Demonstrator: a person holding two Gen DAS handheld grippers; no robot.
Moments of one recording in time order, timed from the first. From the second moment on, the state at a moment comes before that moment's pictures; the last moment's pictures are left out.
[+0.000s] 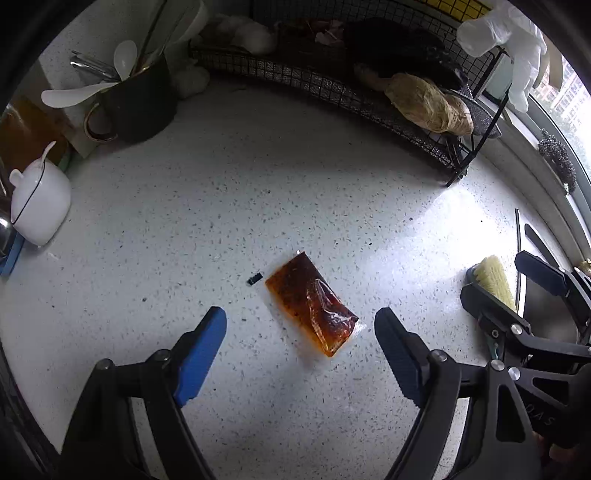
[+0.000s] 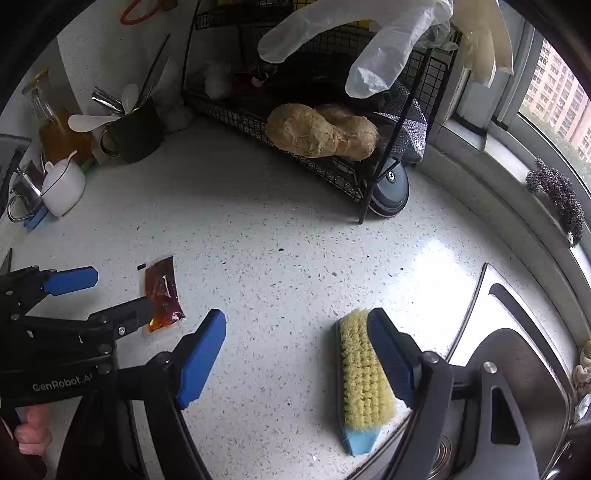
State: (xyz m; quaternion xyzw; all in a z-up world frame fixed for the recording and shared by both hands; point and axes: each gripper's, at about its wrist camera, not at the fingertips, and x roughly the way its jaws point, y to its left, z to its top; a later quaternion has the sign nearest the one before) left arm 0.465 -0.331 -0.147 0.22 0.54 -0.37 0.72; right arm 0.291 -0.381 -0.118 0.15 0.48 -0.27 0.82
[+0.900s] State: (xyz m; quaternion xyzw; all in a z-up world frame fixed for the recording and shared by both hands) left arm 0.436 -0.318 -0.143 0.23 0.53 -0.39 0.72; right arm 0.289 -0.376 -0.123 0.17 0.50 -0.26 0.81
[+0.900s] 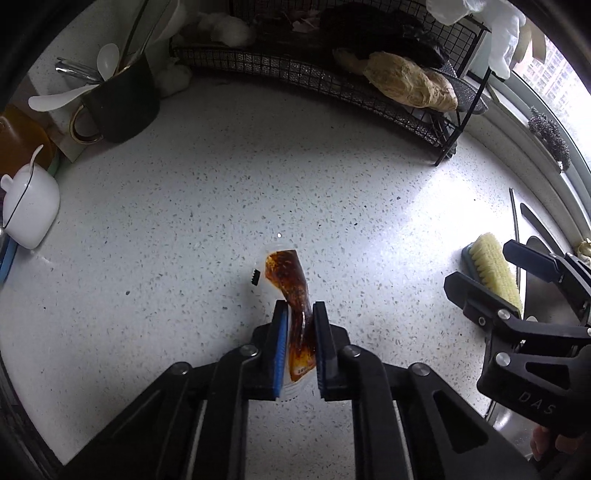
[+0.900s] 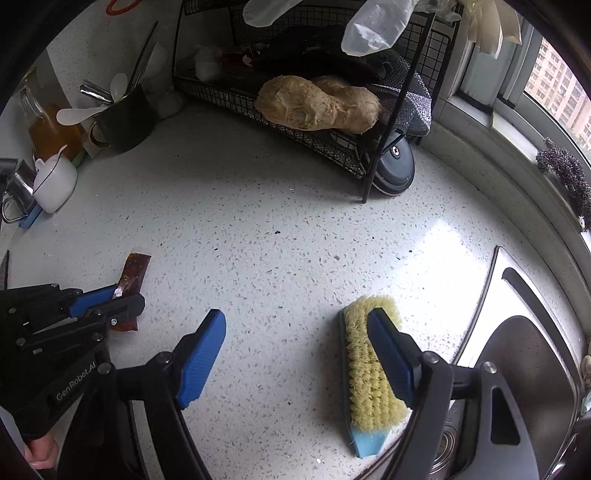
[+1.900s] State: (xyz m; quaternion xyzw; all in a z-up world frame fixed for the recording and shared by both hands) left arm 0.384 -0.365 -0.164 0.25 0.53 -0.41 0.70; right arm 0.231 -0.409 -0.159 0.20 0.52 -0.24 0.79
